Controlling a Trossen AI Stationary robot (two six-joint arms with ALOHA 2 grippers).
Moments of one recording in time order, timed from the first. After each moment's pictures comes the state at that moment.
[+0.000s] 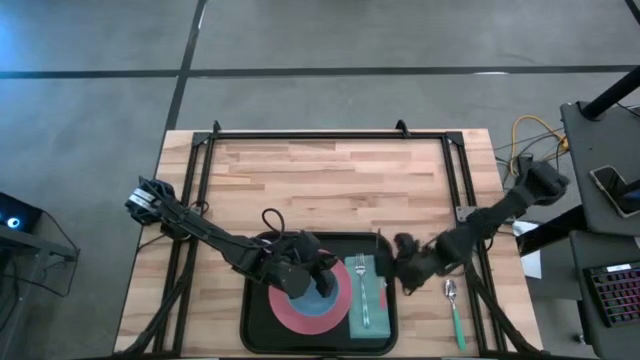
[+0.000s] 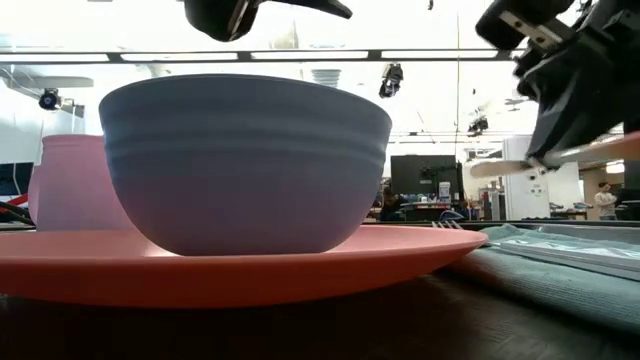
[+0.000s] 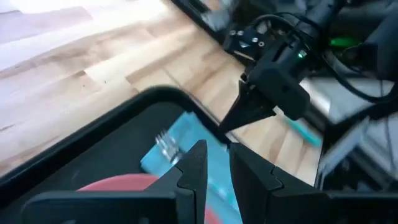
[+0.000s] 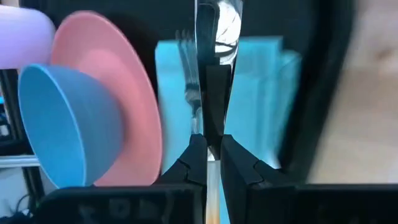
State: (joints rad) left arm -0.47 1.71 1.36 -0.28 -0.66 -1.03; right arm 0.58 1.43 0.76 -0.35 0.32 2.04
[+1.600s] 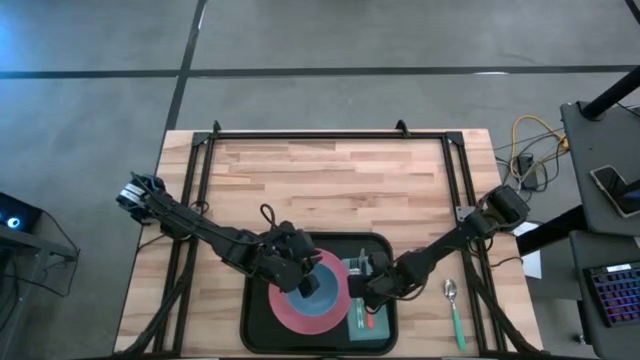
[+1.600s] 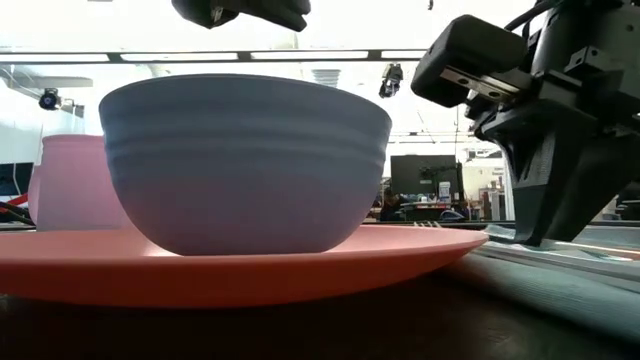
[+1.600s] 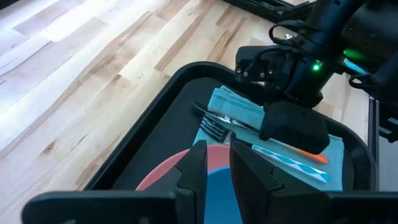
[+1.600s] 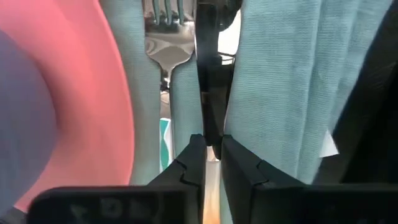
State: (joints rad) left arm -0.46 1.63 1.36 -0.53 -0.57 -0.78; right arm 0.54 1.83 1.07 -0.45 0.13 2.02
